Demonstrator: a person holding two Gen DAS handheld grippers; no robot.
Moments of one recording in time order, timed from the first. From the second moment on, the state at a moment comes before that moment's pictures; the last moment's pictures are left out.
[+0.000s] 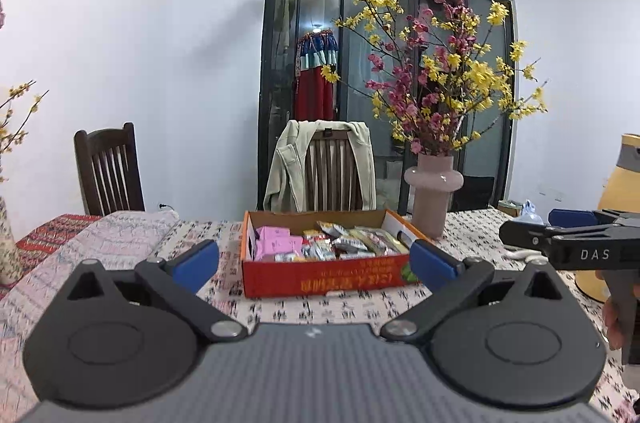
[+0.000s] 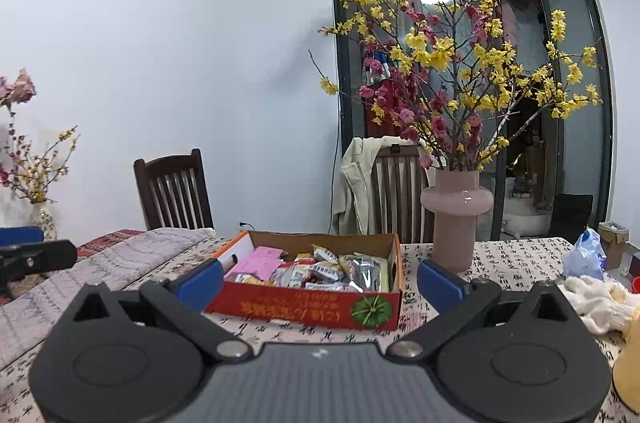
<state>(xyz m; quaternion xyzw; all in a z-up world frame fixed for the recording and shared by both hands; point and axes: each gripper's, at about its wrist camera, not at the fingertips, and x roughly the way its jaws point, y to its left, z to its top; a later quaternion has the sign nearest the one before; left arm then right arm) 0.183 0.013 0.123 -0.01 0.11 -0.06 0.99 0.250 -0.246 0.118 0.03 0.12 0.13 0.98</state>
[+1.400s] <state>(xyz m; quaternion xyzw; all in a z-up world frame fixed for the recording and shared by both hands) -0.045 0.017 0.016 -0.03 0.12 0.00 0.99 -0.027 -0.206 0.024 0.02 0.11 0.15 0.98</state>
